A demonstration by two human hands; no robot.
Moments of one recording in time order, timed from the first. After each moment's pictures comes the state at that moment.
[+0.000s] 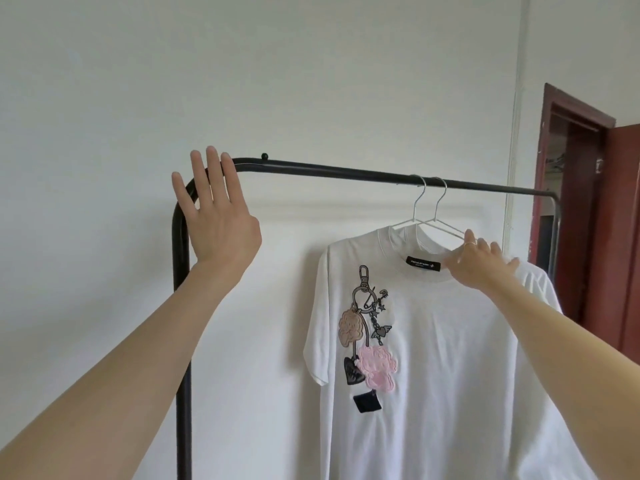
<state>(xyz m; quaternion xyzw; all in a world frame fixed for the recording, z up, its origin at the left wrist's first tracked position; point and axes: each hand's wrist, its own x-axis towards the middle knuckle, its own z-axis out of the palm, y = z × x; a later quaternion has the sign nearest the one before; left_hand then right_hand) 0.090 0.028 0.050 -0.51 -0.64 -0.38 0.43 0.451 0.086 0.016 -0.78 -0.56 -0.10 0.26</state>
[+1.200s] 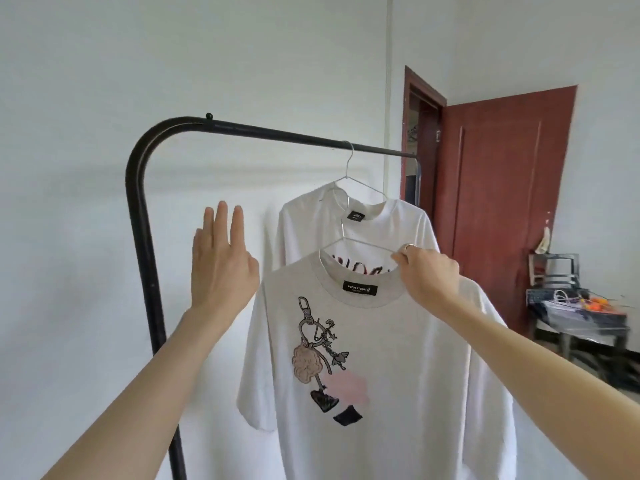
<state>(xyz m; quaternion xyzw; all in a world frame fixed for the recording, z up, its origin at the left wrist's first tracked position) 0.105 -0.025 -0.049 -0.74 -0.48 -0.42 0.22 0.385 -0.098 -0.058 -0.76 -0.52 -0.26 0.30</state>
